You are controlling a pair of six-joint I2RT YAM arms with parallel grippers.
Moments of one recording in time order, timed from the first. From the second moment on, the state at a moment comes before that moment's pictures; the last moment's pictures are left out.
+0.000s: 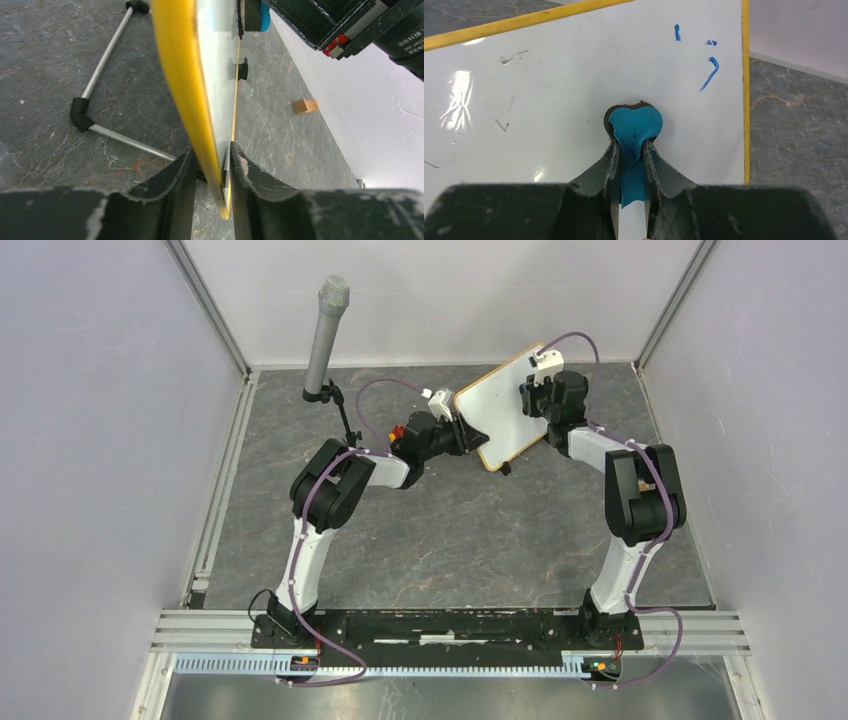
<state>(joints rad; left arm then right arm) -0.61 2.24 1.29 0.79 0.32 -0.69 0.13 1.90 1.17 0.41 -0.09 -0.13</state>
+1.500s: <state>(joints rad) -0.58 2.19 1.25 0.72 0.46 -0.74 0.09 2.11 1.61 0.18 -0.08 0.08</state>
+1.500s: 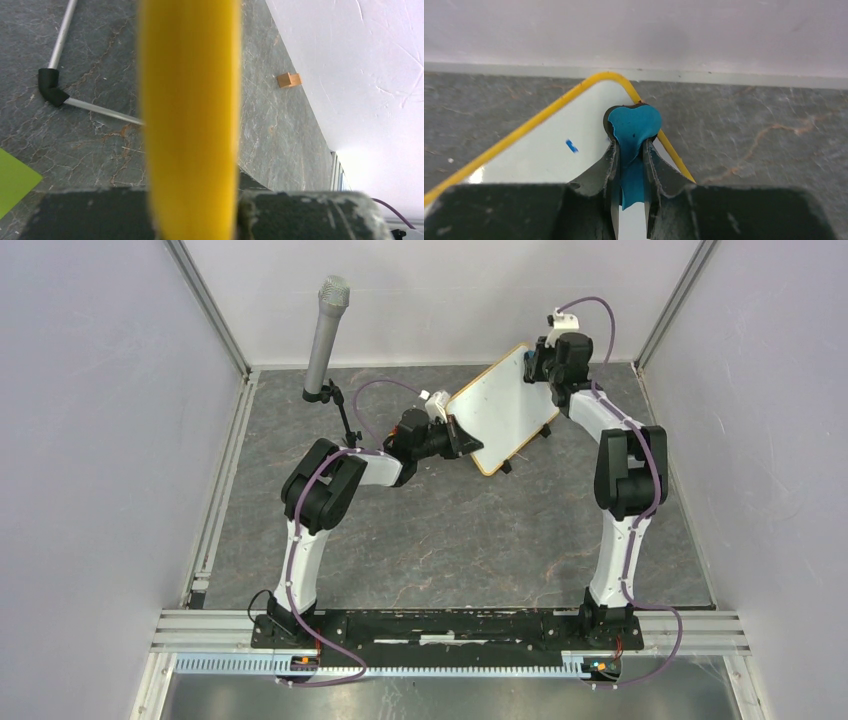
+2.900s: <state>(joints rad) -0.58 2.18 1.28 0.64 0.49 -0.70 0.16 2.14 1.76 0.06 -0.10 -0.02</state>
